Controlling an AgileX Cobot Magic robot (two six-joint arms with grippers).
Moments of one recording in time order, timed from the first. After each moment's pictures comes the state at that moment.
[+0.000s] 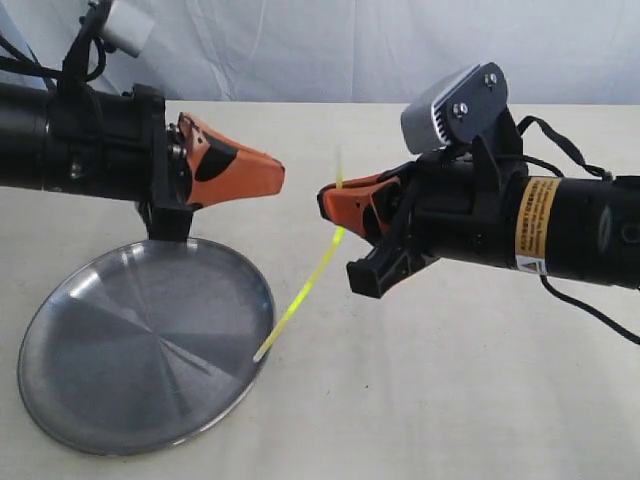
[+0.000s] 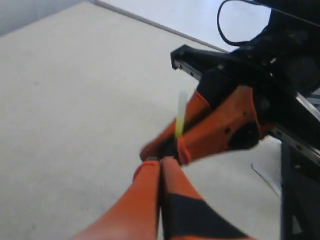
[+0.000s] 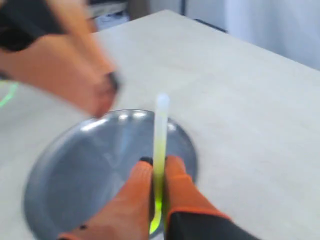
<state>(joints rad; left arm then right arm) -0.34 1.36 -0.81 -1.45 0.92 1.59 0.44 1.32 -0.59 -1.01 -0.51 0.92</state>
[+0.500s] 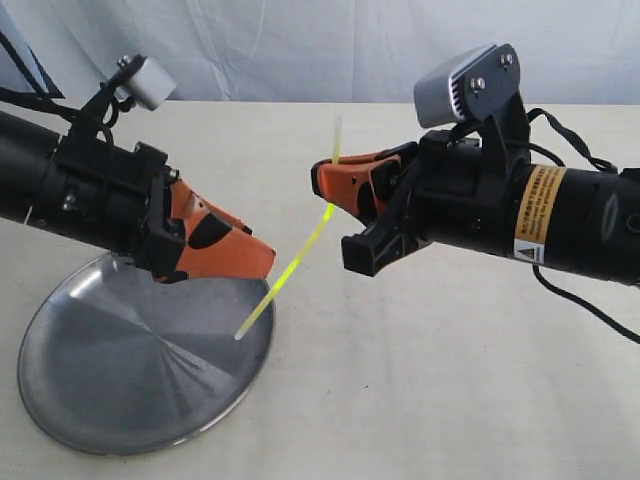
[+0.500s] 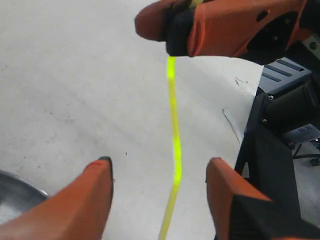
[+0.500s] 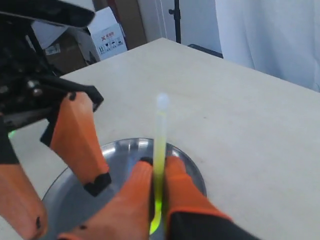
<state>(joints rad) -0.34 1.38 -0.81 -1.17 0.99 1.19 0.44 1.32 -0.59 -0.87 -0.57 0.85</state>
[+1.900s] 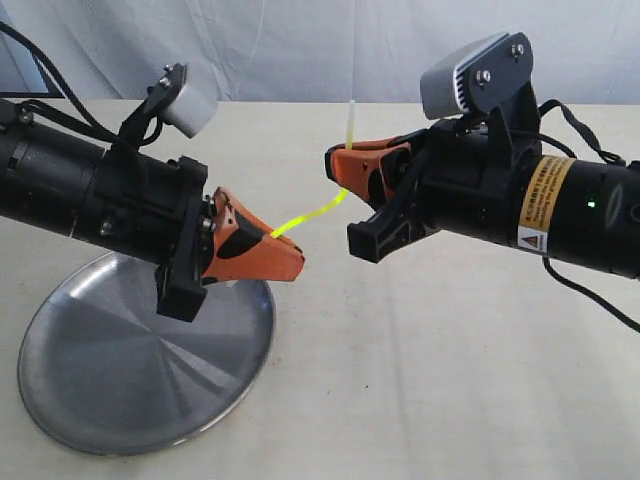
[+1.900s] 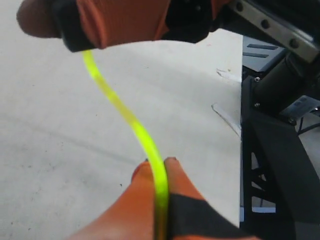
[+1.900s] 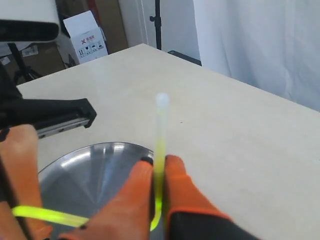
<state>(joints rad) -0.42 1.43 -0.81 -1.30 0.98 1.54 0.45 1.32 -0.59 -0.83 -0.53 0.76</state>
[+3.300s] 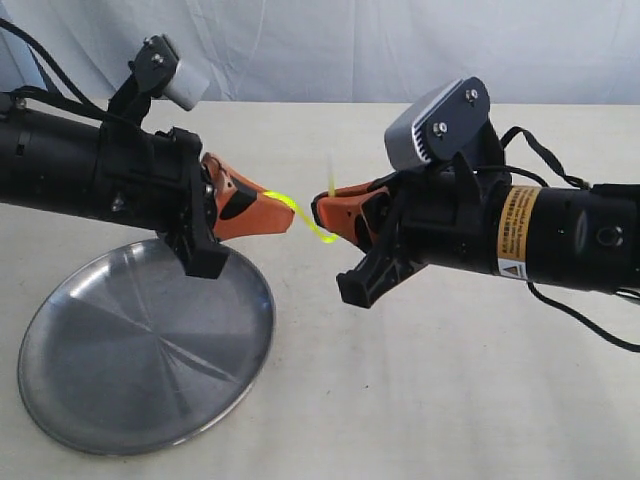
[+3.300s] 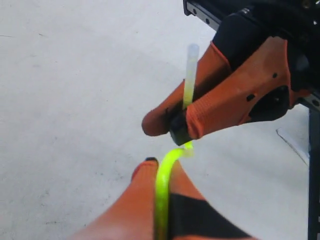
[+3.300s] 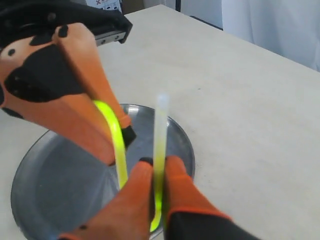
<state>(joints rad) -0.42 1.42 -0.81 -1.37 0.77 1.58 0.46 1.38 -0.58 -0.94 -0.53 0.80</state>
